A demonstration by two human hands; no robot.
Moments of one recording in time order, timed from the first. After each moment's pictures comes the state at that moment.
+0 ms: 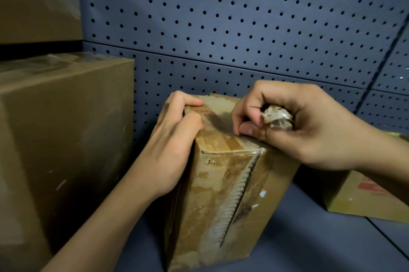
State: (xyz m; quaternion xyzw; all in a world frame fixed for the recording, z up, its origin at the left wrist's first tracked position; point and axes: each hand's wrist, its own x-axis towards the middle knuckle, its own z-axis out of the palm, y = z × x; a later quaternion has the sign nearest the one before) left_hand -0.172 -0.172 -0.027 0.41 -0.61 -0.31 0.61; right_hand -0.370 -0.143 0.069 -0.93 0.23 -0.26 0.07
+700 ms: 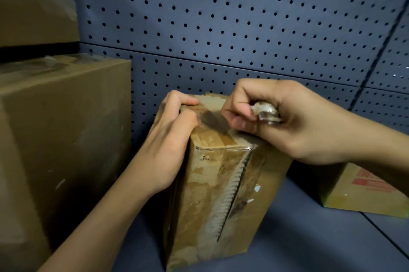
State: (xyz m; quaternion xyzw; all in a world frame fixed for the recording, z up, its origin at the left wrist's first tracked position) left_hand -0.168 -0.186 -0.033 0.38 -0.61 -0.31 0.62; right_hand -0.365 -0.140 0.076 -0.94 0.23 -0.21 0.09
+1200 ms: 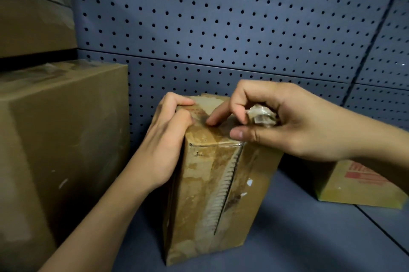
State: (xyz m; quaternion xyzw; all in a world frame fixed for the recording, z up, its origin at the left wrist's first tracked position) left_hand -0.165 -0.198 -0.026 0.42 -0.60 -0.31 0.61; right_hand -0.376 -0.130 0.078 -0.93 0.24 -0.21 0.16
